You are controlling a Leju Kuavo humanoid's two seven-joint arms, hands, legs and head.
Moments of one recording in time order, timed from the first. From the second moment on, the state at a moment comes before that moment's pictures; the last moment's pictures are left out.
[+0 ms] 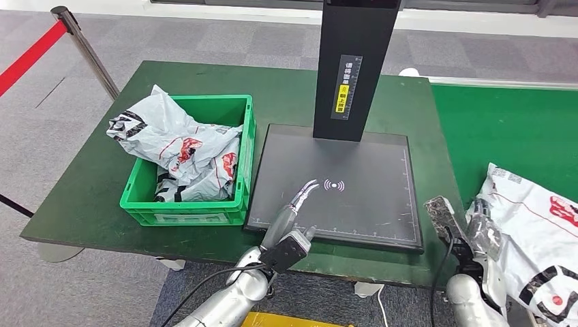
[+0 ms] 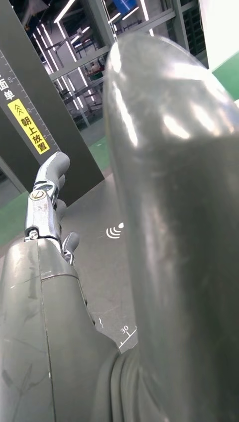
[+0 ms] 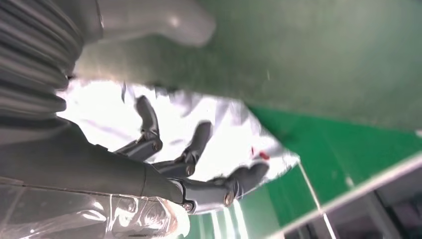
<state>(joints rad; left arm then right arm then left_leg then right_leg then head) -0.36 -0.29 -0.52 -0.78 -0.40 0.24 -0.47 -0.20 -0.14 -0.04 -1.08 0.98 -0.31 -0.07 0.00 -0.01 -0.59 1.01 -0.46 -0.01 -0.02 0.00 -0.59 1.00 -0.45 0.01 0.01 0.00</state>
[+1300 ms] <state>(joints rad) -0.36 -0.28 -0.52 -0.78 -0.41 0.20 -0.46 -0.25 -0.32 -0.05 -0.92 1.35 0.05 0.11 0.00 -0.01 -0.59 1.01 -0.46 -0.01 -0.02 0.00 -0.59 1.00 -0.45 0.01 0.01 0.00</state>
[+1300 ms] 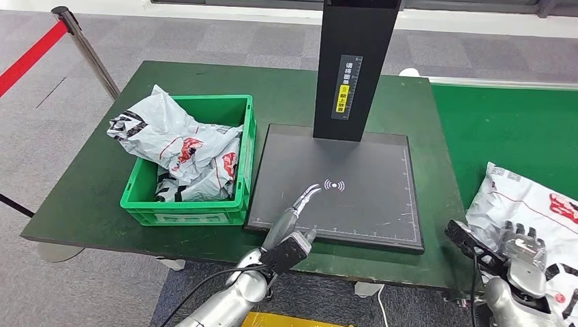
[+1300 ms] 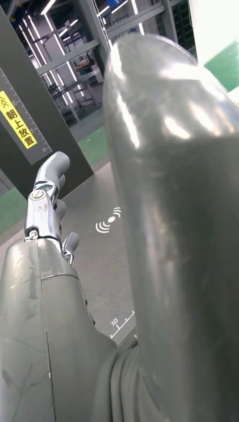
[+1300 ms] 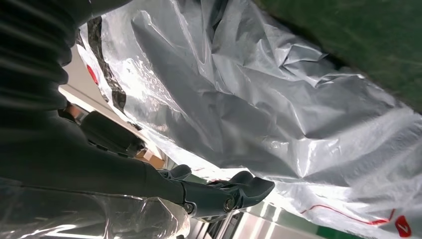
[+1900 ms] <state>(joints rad) -0.36 -0.28 -0.52 -0.78 -0.39 0.20 -0.48 -0.33 -0.34 -0.04 -0.80 1.36 0.03 0.07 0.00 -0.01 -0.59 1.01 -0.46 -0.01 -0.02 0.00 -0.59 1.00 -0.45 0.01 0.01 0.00</state>
